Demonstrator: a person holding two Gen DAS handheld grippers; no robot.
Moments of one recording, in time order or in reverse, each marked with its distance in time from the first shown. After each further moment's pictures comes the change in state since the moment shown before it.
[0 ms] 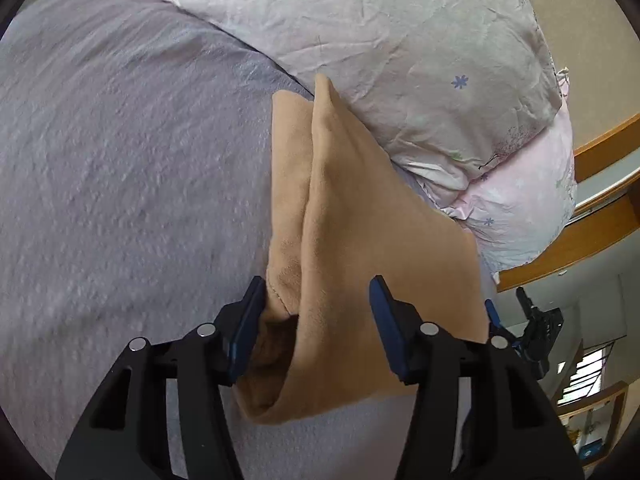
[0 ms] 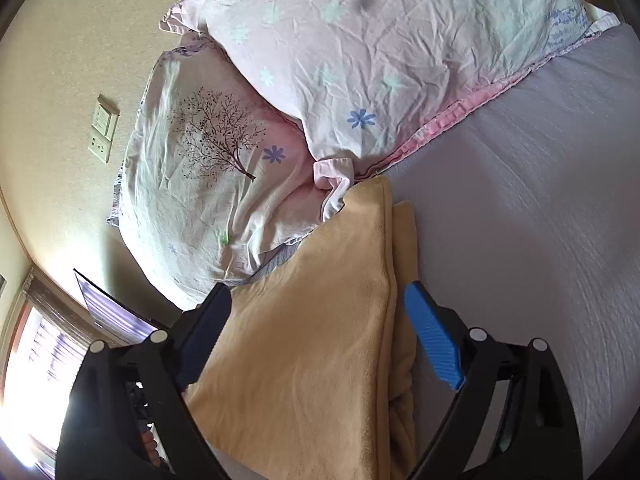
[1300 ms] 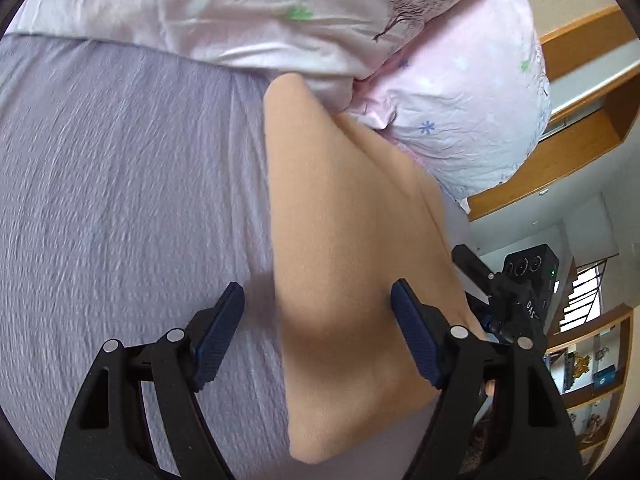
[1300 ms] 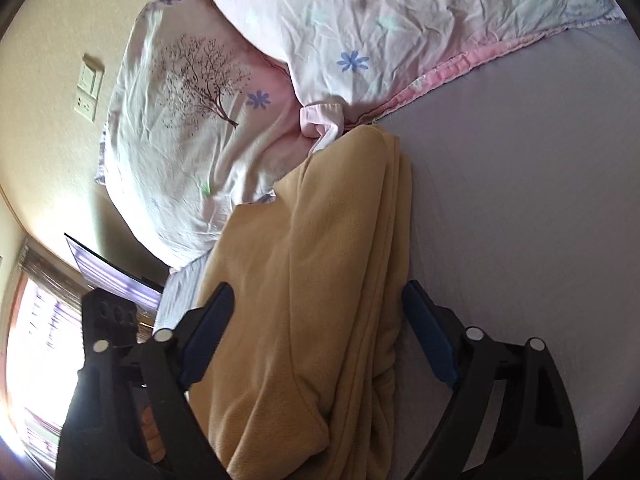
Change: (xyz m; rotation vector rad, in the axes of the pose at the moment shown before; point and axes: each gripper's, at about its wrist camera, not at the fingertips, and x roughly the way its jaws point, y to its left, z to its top) left arm 0.129 -0.153 -0.024 0.250 0.190 -0.084; right arm 0.025 -0.005 -0.014 -0.046 0.168 -0.059
